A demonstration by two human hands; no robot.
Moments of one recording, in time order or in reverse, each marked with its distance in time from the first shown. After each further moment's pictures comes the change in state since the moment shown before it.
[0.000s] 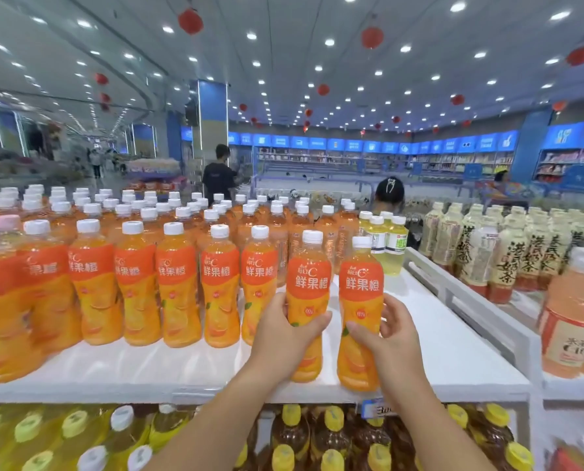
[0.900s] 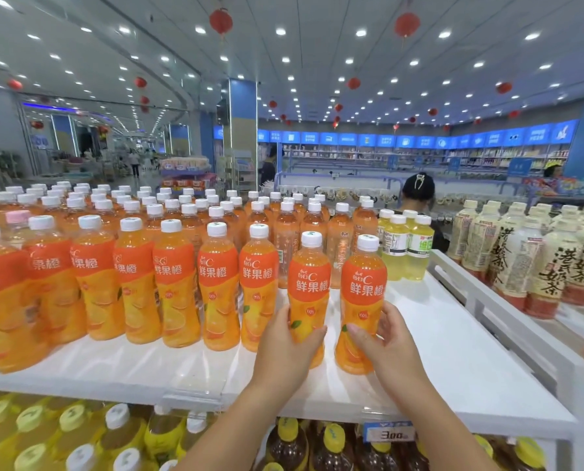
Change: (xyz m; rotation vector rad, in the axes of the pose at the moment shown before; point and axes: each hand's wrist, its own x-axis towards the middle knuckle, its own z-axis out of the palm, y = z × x) left_hand 0.014 -0.034 0.021 0.174 0.122 0.012; right_hand 0.048 0.043 -0.013 -0.124 -0.235 0.038
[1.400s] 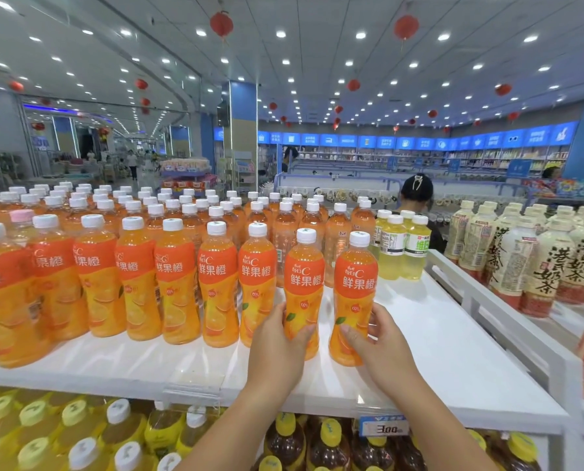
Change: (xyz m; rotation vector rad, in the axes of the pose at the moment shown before) left_hand -0.002 -0.004 -0.001 0.137 0.090 0.023; right_hand 0.000 -0.004 0.004 -0.138 0.004 0.032
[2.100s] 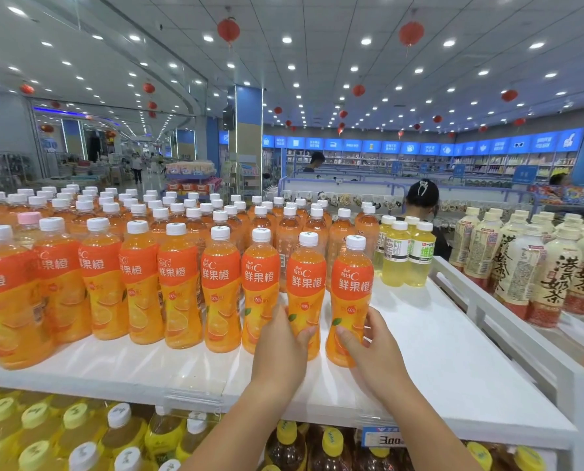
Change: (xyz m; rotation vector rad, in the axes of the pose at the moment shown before) left_hand 0.010 0.004 0.005 0.090 0.008 0.004; right_hand 0.006 -0.001 0.013 0.019 -0.006 -0.016
